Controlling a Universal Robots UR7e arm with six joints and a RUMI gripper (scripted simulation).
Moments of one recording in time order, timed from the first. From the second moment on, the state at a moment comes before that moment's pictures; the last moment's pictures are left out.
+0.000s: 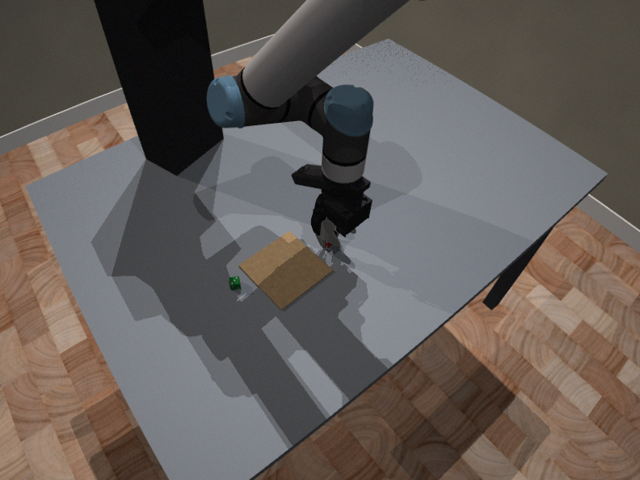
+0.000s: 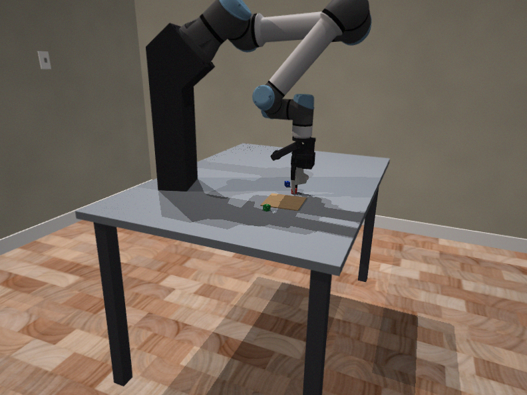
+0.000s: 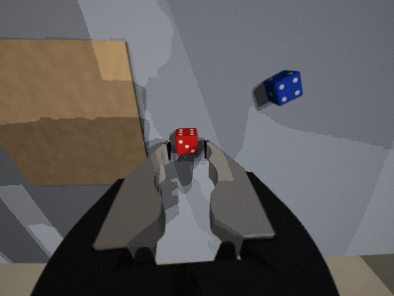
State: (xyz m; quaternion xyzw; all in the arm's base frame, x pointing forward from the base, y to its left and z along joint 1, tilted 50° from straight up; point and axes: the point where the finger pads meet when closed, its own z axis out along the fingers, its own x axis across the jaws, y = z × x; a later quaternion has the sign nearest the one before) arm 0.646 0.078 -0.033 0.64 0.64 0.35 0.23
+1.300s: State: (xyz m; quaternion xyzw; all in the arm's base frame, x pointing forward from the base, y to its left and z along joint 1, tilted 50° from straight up) arm 0.647 0.078 -0.034 0.64 0.64 0.35 0.23
